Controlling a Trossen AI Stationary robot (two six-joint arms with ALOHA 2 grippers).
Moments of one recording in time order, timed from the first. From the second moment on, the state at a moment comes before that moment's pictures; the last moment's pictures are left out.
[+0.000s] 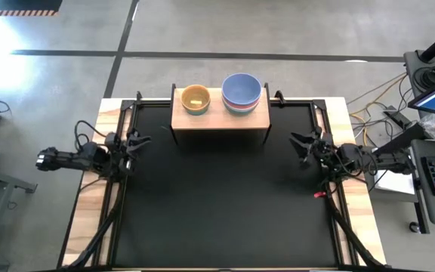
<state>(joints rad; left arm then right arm) -0.13 0.00 0.01 0.52 -0.36 -0.21 0.07 0.00 0.01 0.22 0.54 0.16</state>
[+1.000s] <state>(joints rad) 0.09 0.00 0.01 0.51 -0.36 -0.21 -0.19 0.00 0.01 0.21 0.54 0.16</state>
